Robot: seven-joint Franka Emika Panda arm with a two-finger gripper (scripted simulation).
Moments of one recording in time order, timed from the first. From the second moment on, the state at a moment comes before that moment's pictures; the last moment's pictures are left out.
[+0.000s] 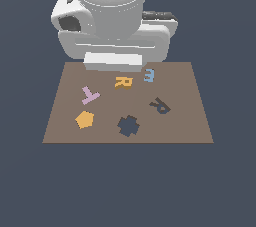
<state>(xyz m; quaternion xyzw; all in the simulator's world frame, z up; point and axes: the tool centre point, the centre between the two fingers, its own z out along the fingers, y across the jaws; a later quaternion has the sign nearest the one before) -0.009 -0.024 0.158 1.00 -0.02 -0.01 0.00</state>
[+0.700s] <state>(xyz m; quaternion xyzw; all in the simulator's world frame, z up) -0.010 -0.022 0.152 1.00 0.02 -0.01 0.00</state>
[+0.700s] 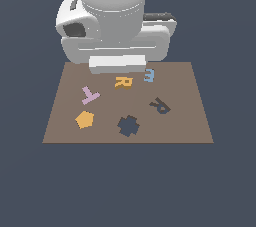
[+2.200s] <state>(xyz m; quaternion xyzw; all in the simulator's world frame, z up) -0.032 -0.010 0.082 0.87 0.50 0.00 0.00</state>
